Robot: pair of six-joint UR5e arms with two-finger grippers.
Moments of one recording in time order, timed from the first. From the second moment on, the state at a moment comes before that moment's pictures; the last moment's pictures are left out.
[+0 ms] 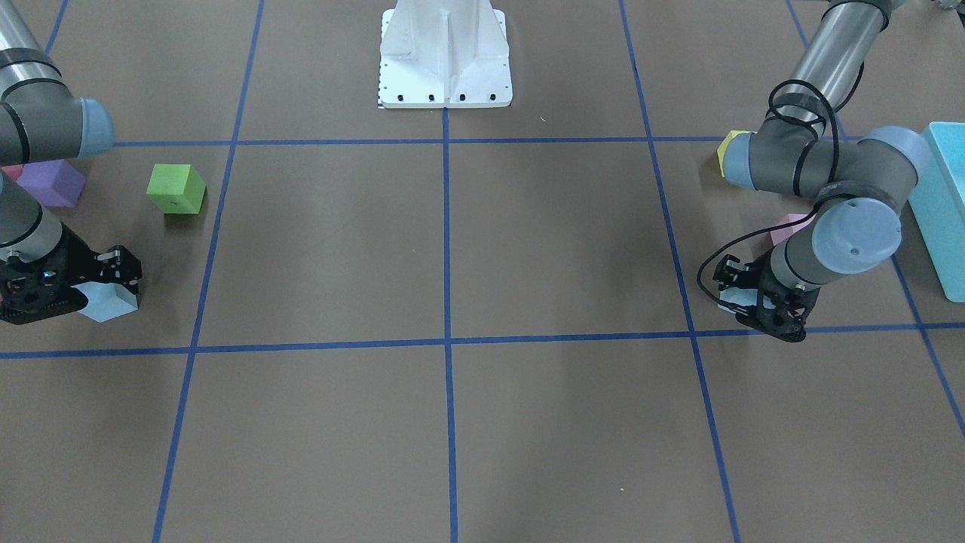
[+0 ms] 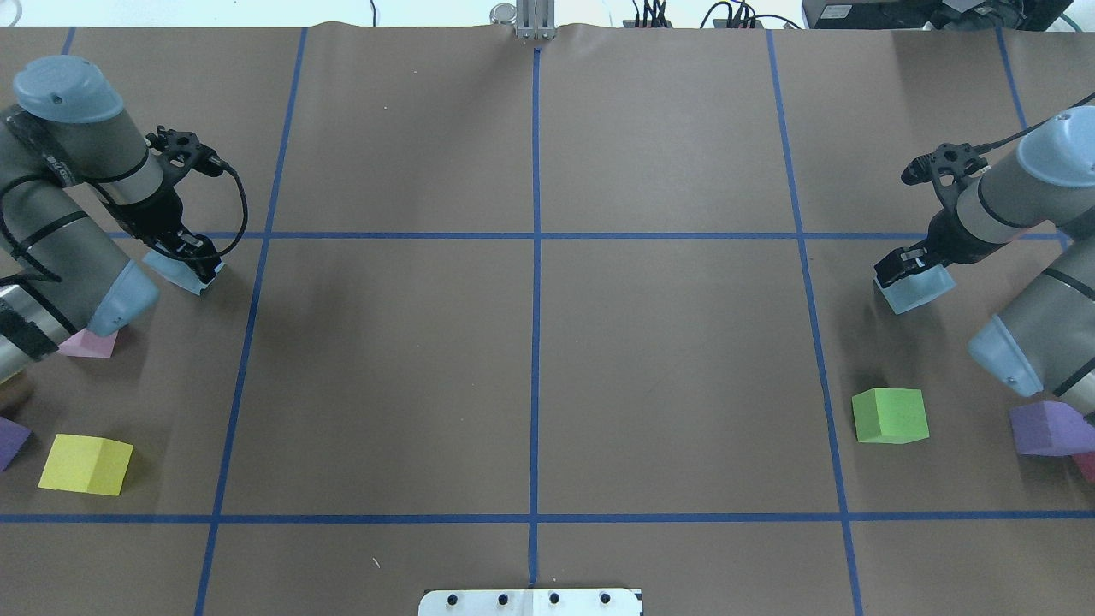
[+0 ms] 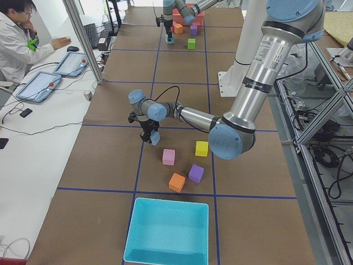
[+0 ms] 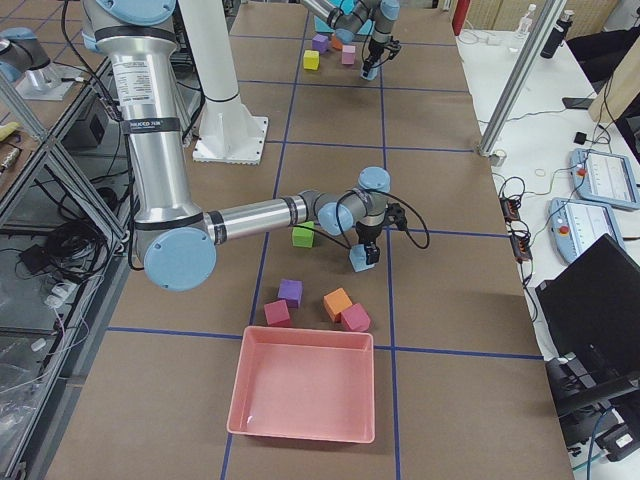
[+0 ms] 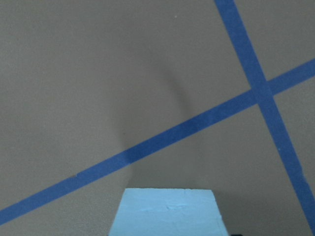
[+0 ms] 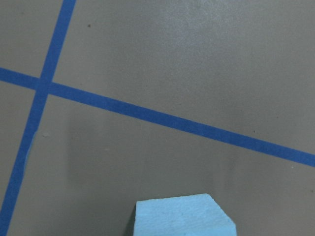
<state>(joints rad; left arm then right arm) -0.95 -1.96 -1.40 -1.66 -2.22 -0.20 0.96 -1.43 1.57 -1.19 2.12 0.49</state>
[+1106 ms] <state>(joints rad) -0.95 -1.95 -1.41 -1.66 -2.22 -0.23 0.97 -1.45 1.54 -1.07 2.15 0.49</state>
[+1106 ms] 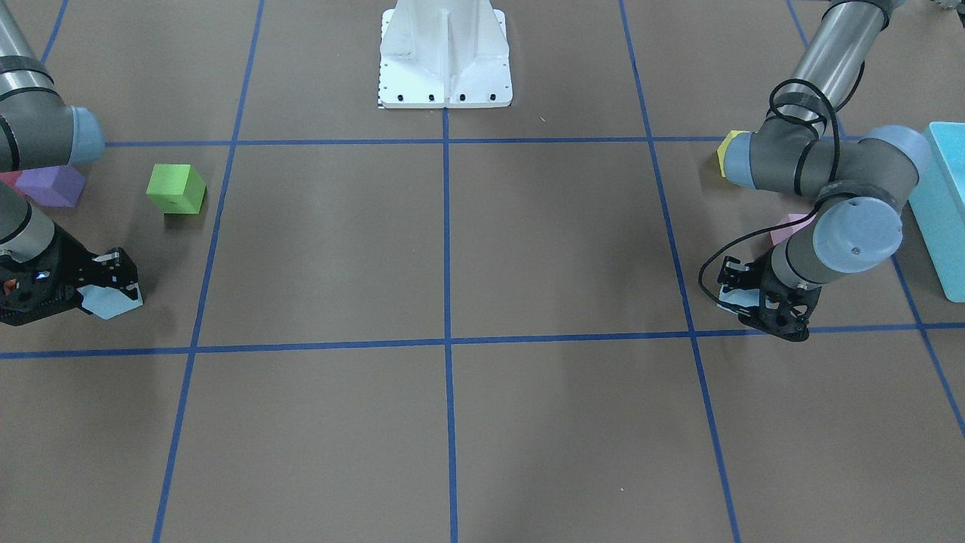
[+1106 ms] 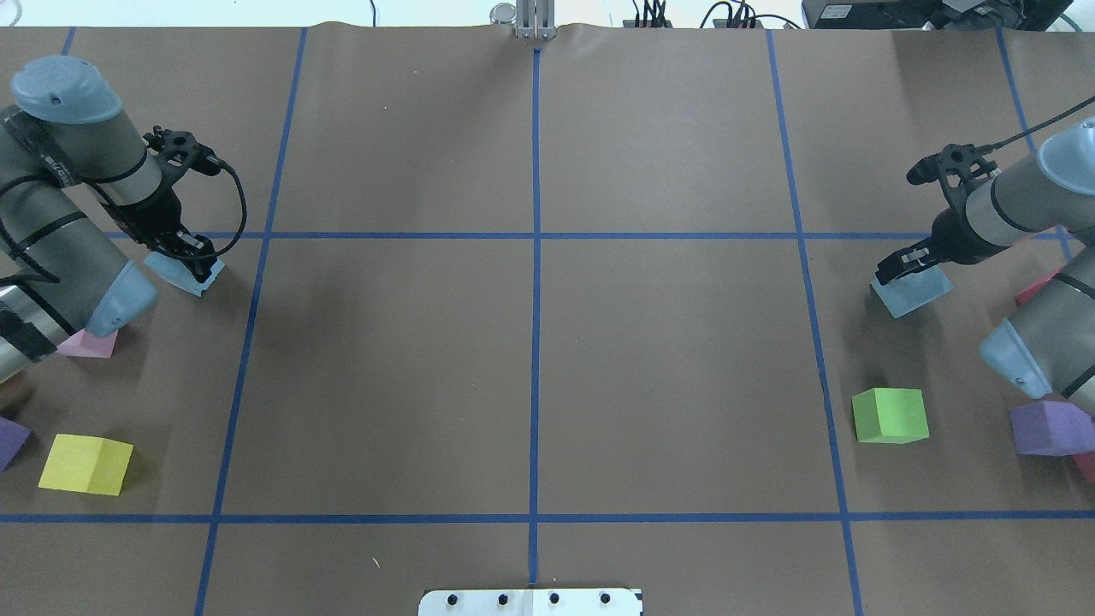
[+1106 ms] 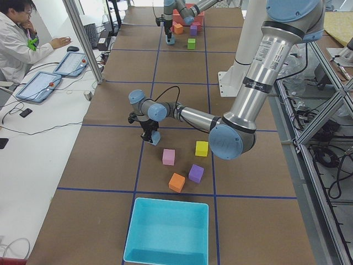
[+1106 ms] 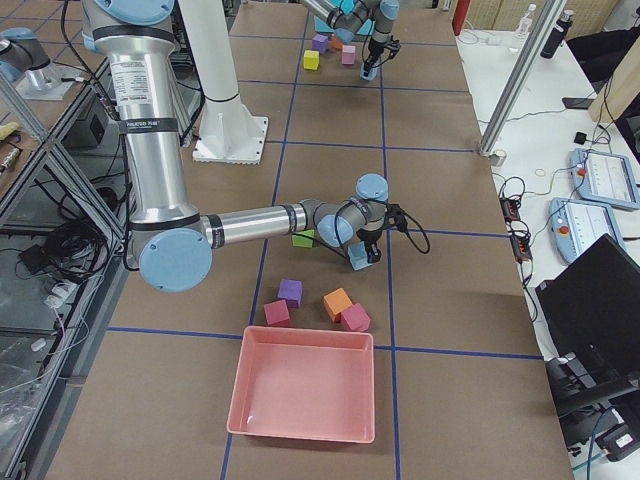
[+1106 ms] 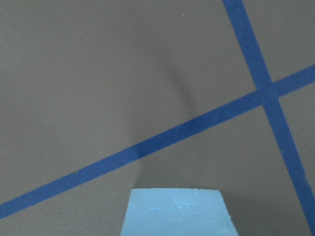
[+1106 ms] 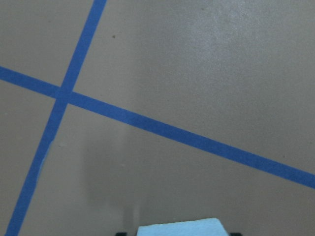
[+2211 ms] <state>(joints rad) -0.96 -1.96 -1.48 -1.66 -2.22 -0.34 0.97 -1.39 1.59 -1.17 2.16 0.50</state>
